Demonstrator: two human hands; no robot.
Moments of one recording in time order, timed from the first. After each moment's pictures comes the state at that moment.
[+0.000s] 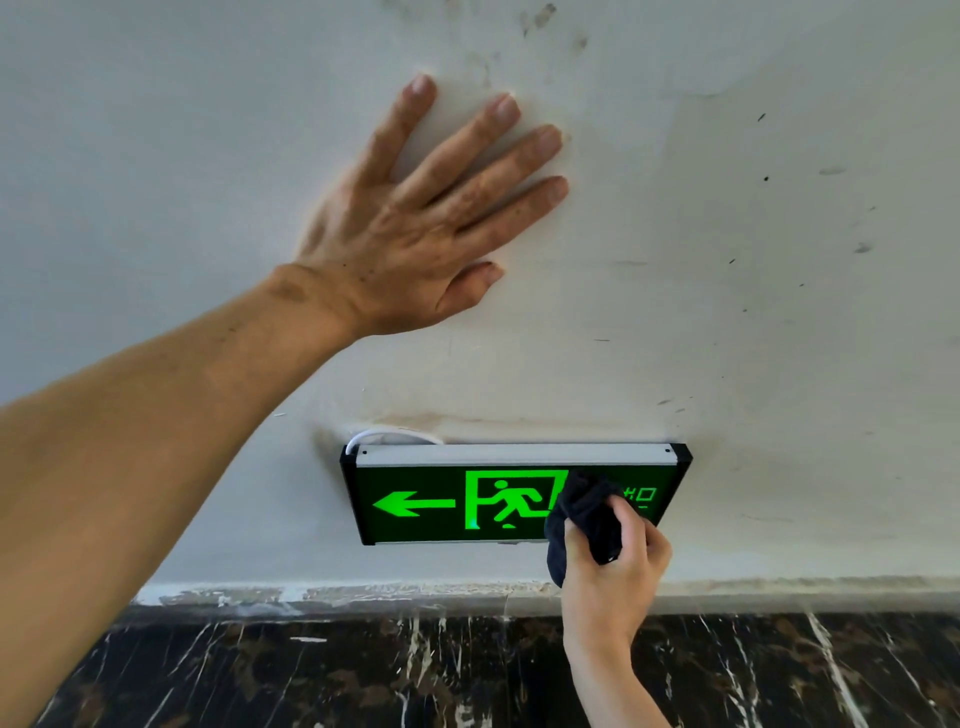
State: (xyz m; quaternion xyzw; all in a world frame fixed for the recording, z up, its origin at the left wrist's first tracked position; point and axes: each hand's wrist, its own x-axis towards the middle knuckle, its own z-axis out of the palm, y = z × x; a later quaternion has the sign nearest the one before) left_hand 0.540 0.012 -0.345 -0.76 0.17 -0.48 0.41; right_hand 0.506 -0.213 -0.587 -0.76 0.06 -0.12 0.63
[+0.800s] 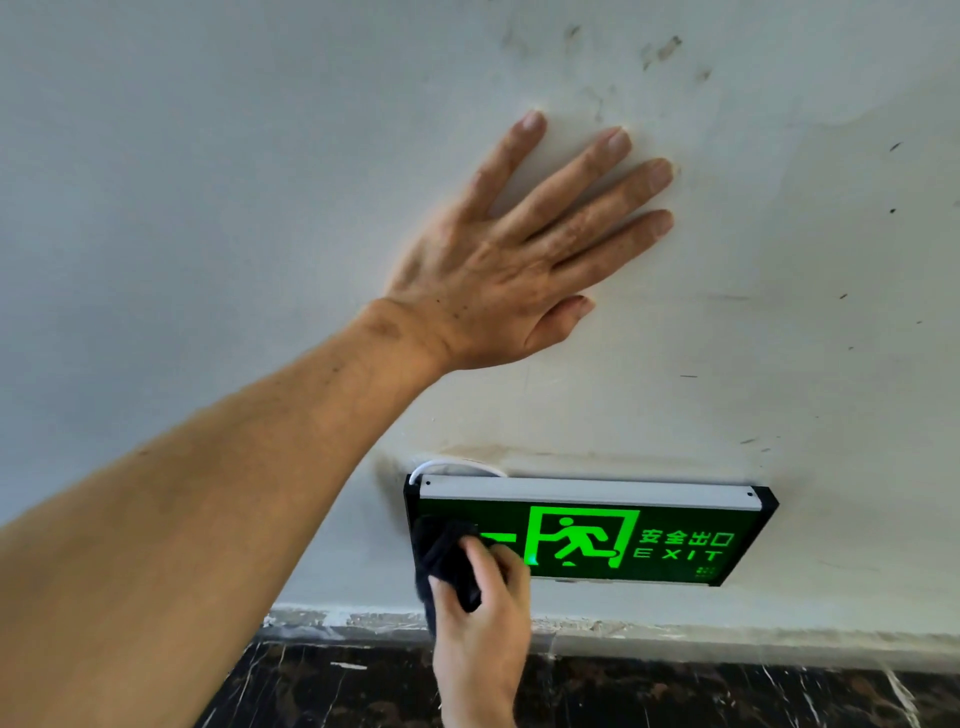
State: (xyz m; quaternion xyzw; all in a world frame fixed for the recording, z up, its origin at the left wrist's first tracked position) left_hand 0.536 0.008 -0.342 -0.78 0.18 -0.47 0.38; right_hand 0.442 -0.081 -0.595 -0.81 -0.06 -0.03 0.59
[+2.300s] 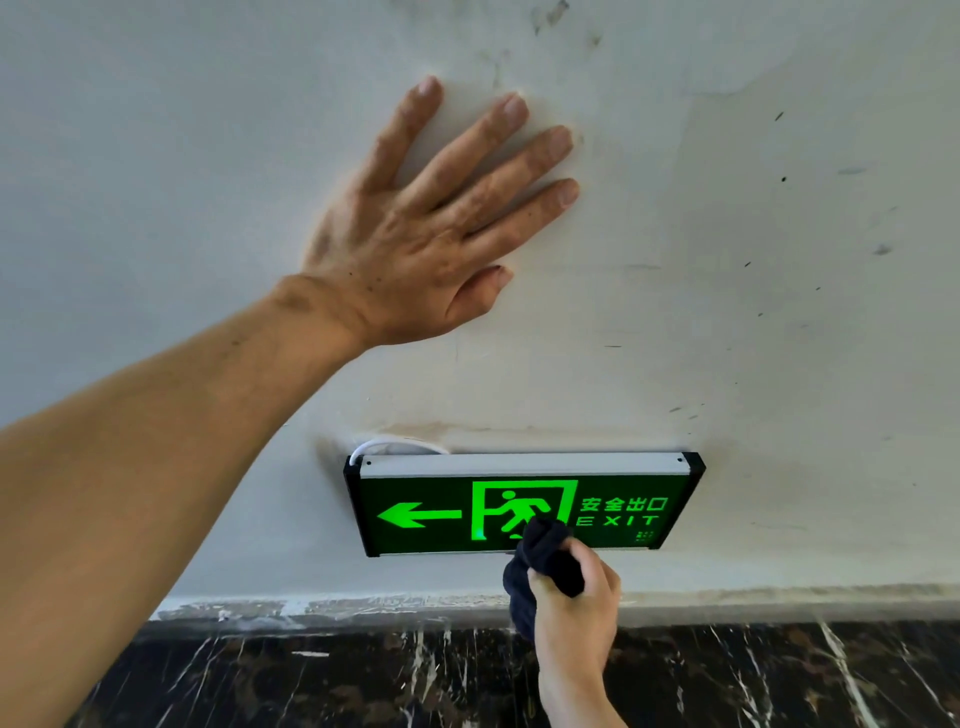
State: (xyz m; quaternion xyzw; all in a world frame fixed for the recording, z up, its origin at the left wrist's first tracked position) left_hand 0.538 0.009 -0.345 -0.76 0.17 -0.49 0.39; right_hand 0.488 -0.188 -0.608 -0.72 0.12 0.03 0.68
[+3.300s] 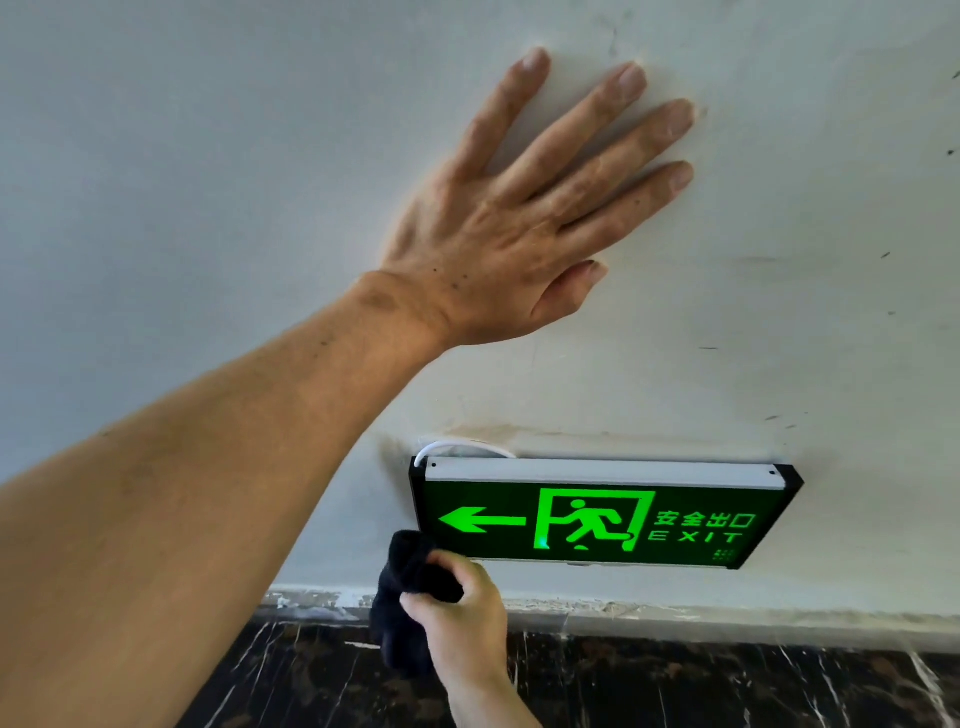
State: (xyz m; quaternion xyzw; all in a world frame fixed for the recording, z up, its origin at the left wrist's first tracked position) left_hand 0.537 0.006 -0.342 -0.77 0.18 -0.48 0.38; right_hand 0.434 -0.075 -0.605 -0.73 -0.04 0.25 0.64
